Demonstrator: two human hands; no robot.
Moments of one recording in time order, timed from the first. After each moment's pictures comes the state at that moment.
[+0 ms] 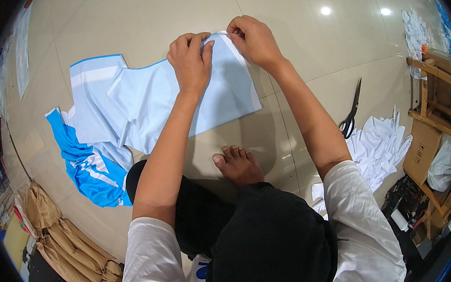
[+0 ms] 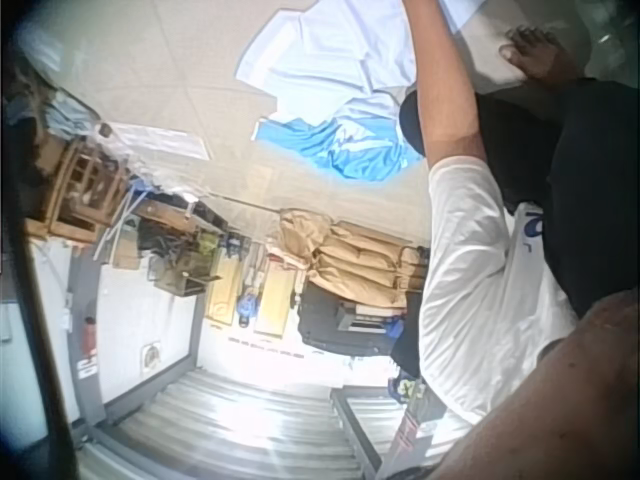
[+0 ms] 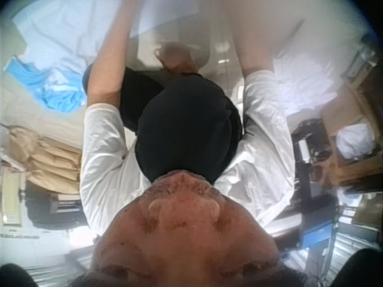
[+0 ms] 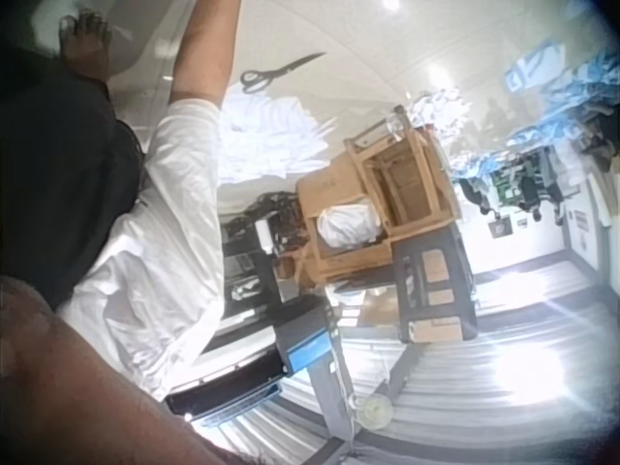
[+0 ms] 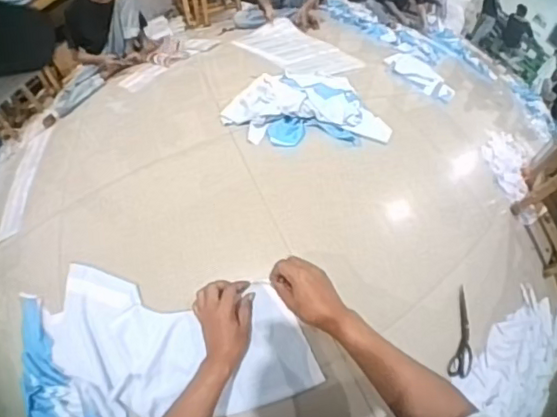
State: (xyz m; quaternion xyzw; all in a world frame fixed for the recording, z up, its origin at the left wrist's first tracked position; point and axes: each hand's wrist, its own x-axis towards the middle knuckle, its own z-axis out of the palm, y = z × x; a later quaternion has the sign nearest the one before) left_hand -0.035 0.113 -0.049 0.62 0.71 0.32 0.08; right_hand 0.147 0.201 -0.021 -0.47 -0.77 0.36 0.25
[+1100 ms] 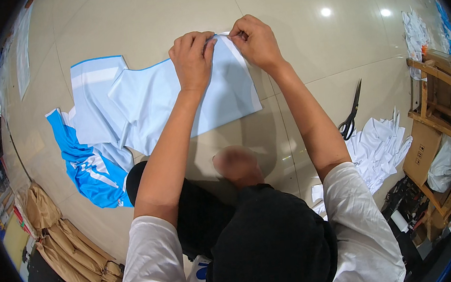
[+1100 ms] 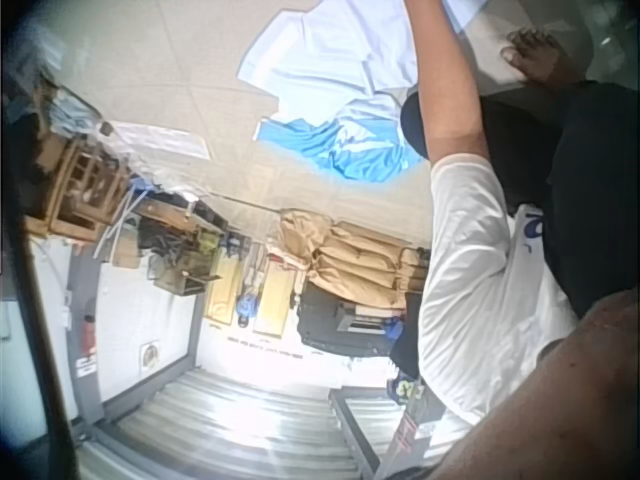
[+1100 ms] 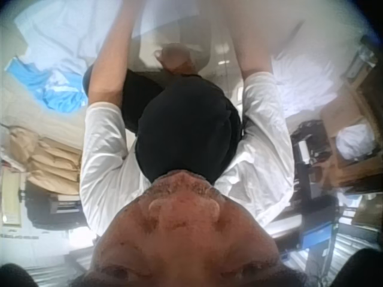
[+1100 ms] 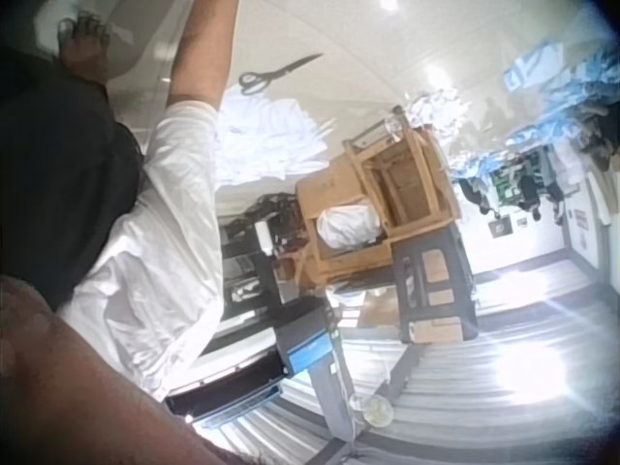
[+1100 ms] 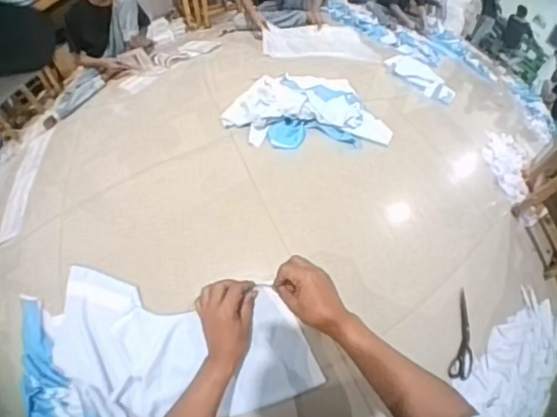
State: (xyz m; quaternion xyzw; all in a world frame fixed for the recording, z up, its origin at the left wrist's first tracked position) left_hand -0.032 0.123 -0.047 0.63 0.69 0.35 0.04; right_hand 0.153 0.201 -0.030 -0.46 -0.76 0.36 0.29
